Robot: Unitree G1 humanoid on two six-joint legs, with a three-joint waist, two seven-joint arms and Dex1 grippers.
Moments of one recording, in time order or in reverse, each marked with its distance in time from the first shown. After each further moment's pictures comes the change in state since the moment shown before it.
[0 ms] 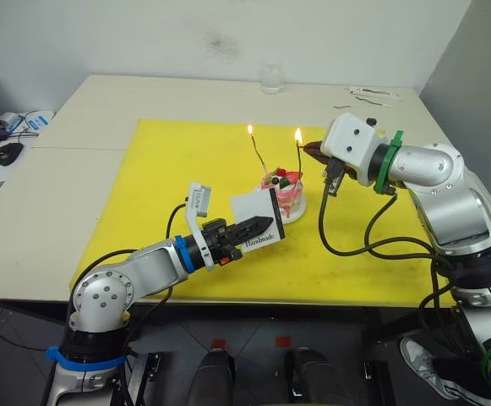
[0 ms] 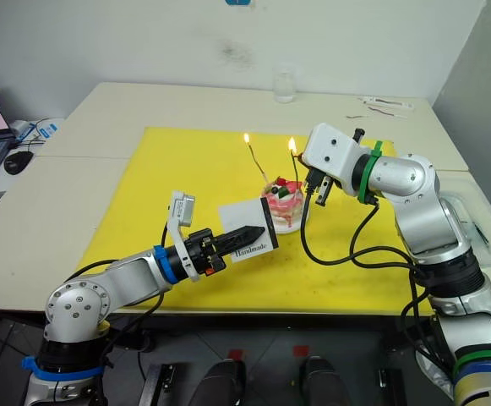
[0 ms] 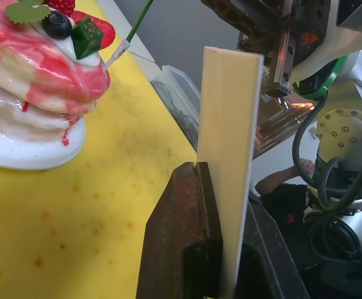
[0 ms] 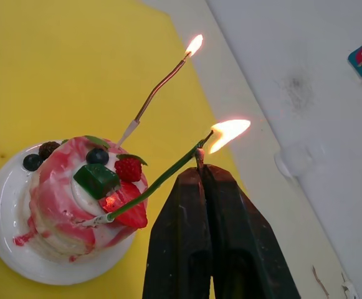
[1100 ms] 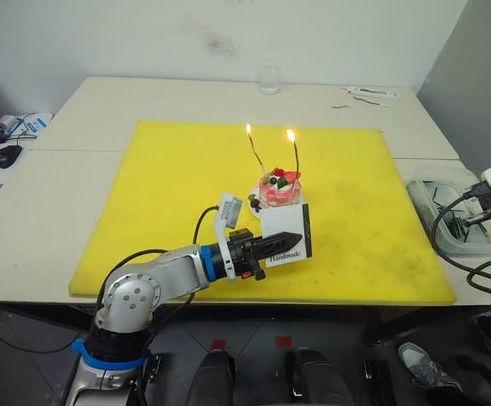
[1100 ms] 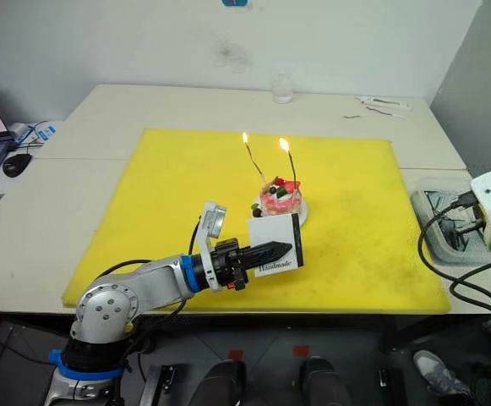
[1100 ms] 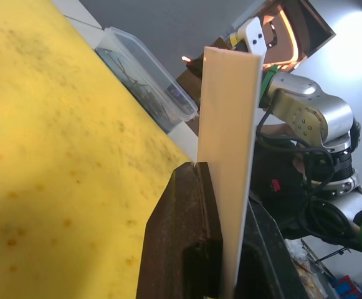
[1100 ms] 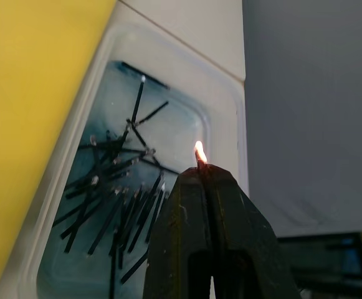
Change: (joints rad) left arm -0.013 -0.085 -0.117 -0.030 0.169 0.014 -0.157; right arm 0.513 -0.184 -0.544 -0.023 -0.043 0.525 -0.287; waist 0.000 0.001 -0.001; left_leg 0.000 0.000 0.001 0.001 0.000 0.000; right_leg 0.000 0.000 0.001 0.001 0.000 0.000
